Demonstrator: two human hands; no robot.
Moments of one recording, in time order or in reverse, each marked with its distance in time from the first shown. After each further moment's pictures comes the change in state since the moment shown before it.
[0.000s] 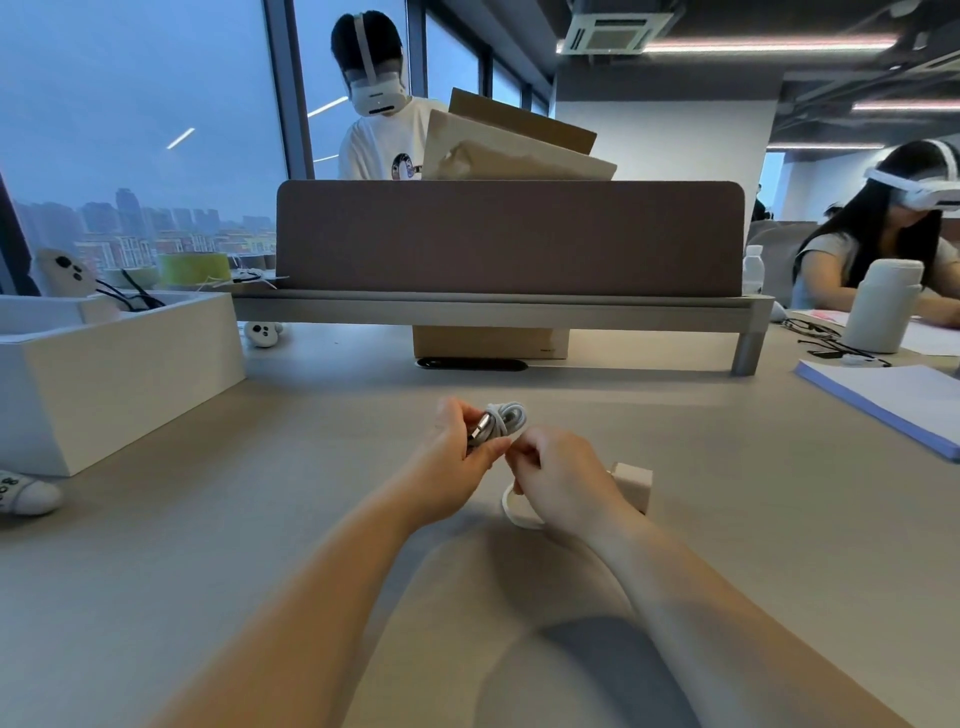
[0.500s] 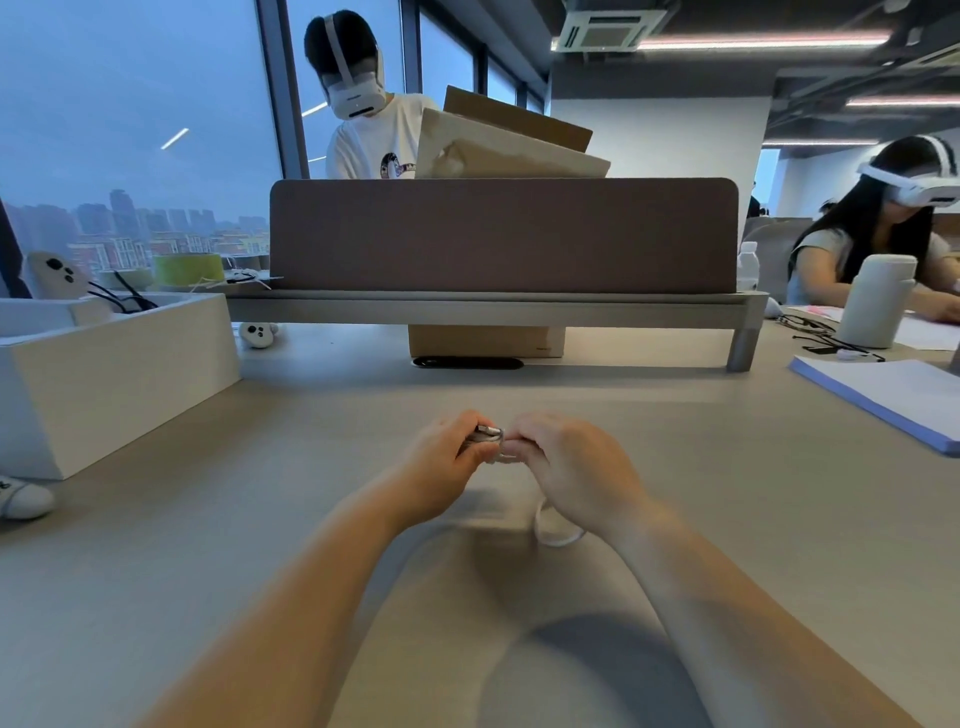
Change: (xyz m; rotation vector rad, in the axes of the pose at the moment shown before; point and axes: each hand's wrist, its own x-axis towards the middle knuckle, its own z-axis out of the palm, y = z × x) left_hand 0.004 -0.009 -0.007 0.223 -0.096 0.176; right_hand -0.002 0.005 -0.019 -0.209 0.033 -0.276
